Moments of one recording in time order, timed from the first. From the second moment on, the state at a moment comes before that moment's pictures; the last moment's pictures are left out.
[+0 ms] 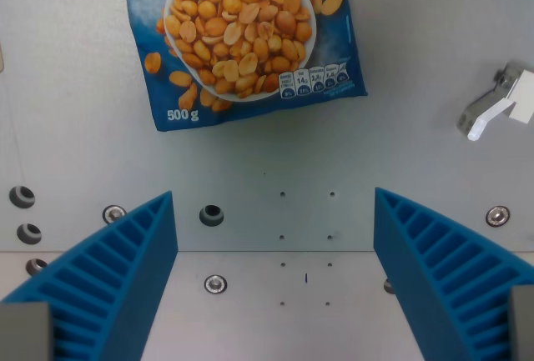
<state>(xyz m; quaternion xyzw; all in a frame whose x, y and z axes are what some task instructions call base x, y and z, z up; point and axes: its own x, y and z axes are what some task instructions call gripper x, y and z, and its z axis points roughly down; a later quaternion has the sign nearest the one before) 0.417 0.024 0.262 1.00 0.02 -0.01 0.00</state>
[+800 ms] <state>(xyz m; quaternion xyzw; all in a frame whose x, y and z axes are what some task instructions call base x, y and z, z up) 0.412 0.075 0.262 1.00 0.03 -0.01 0.00</state>
